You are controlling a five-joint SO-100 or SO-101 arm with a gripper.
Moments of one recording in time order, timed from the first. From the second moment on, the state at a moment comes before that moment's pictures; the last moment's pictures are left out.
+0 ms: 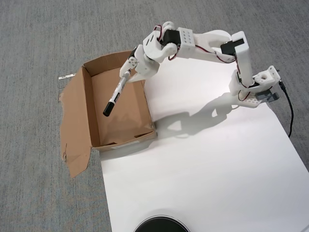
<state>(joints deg) 8.3 69.3 43.5 62.8 23.9</state>
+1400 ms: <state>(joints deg) 8.6 52.6 43.3 63.1 23.9</state>
